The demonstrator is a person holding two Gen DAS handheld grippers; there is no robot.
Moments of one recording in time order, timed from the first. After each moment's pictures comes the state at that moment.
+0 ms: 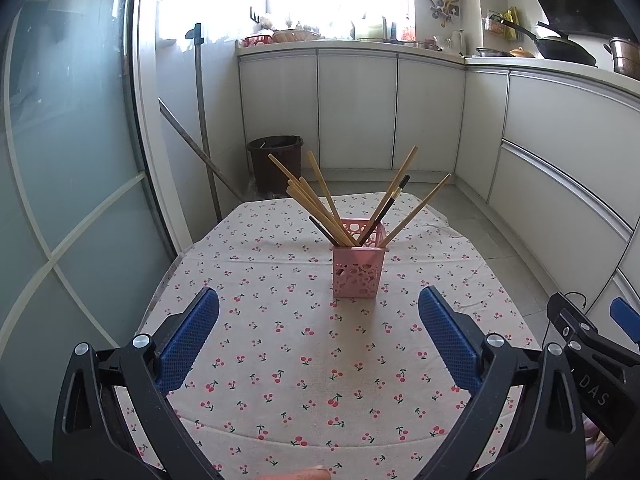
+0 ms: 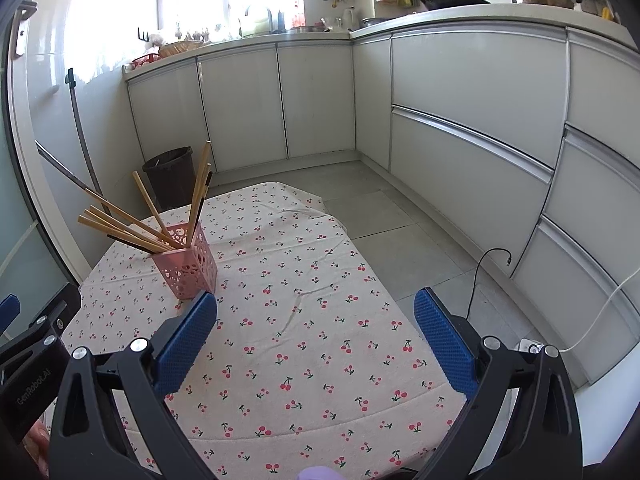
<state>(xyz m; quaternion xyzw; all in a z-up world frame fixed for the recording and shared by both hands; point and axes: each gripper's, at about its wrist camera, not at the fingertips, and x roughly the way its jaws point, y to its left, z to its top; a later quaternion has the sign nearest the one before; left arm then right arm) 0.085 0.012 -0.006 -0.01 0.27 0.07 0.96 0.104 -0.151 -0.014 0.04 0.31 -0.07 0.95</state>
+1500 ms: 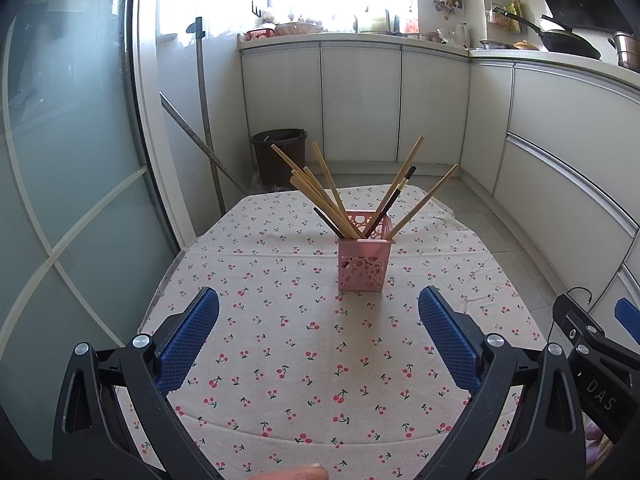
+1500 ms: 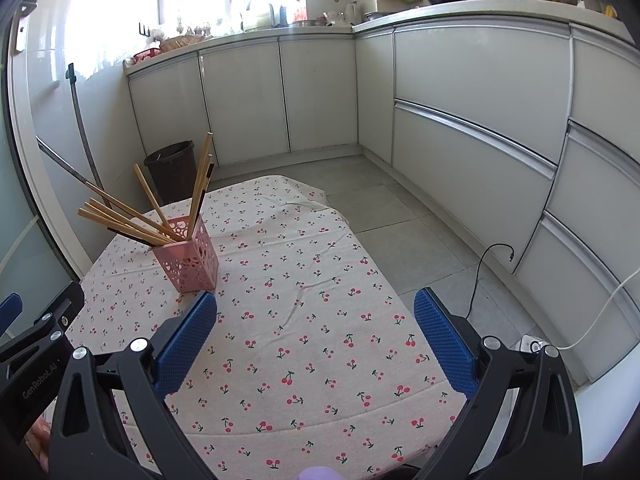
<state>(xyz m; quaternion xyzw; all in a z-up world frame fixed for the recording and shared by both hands) 0.088 0.015 -0.011 -0.01 0.29 0.08 0.96 0.107 -0.152 -0.020 0.04 0.32 -0.07 0.94</state>
